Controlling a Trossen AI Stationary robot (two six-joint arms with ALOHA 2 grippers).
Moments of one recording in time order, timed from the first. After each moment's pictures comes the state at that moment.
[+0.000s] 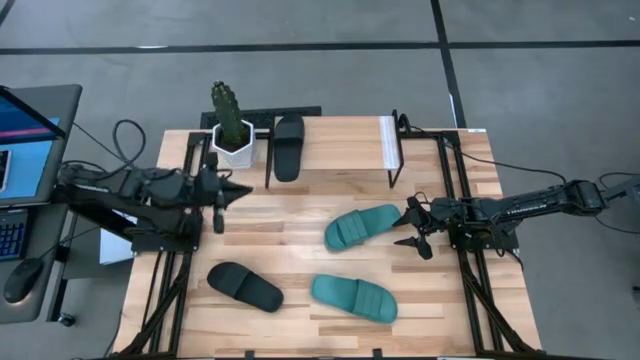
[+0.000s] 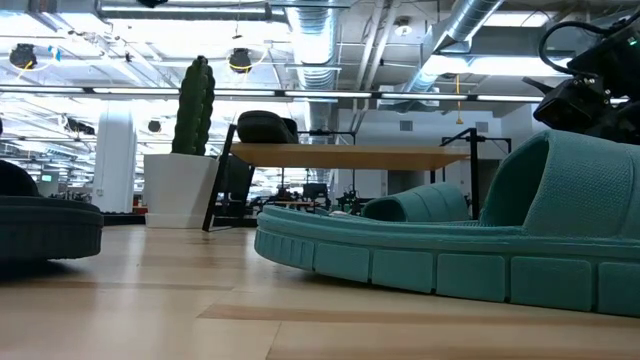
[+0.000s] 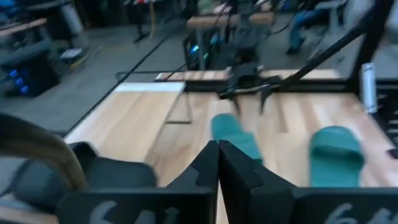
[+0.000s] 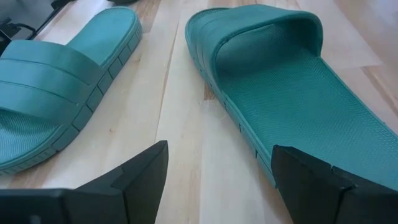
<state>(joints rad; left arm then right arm) -0.23 0.68 0.85 -0.42 -0.43 -0.03 0.03 0.59 0.01 0.03 -0.13 0.10</state>
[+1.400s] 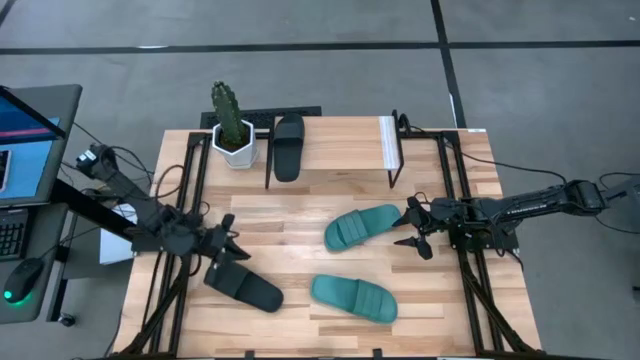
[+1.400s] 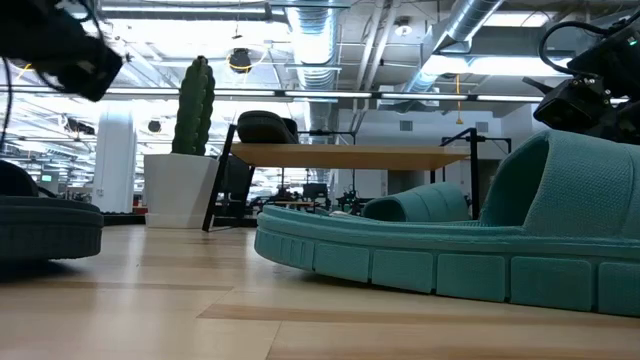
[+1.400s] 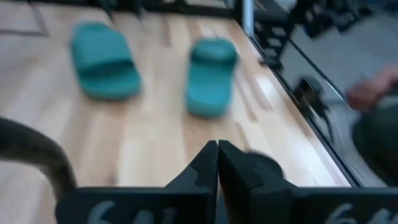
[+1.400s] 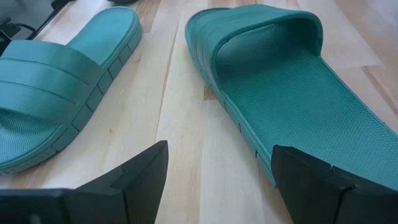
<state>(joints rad) -0.69 0.64 0.32 -0.09 -0.42 -0.37 0.03 0.59 0.01 0.03 -0.13 0.10</state>
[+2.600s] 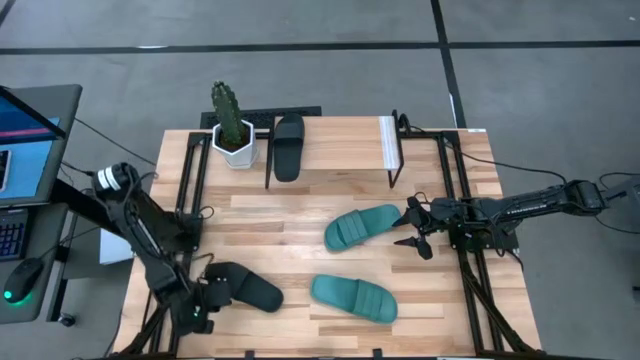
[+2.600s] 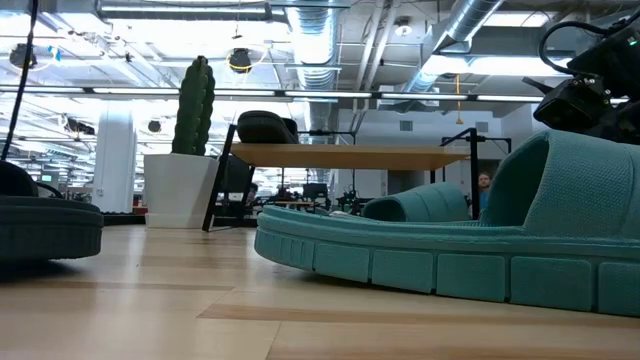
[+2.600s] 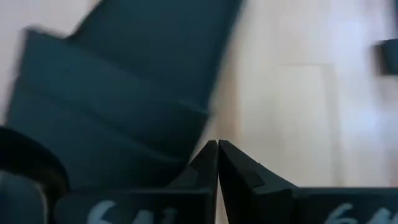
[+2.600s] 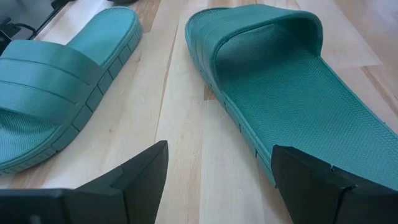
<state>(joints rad) -1.11 1.43 0.65 -0.42 -0.40 -1.04 0.03 0.59 0.01 0.03 -0.13 0.10</state>
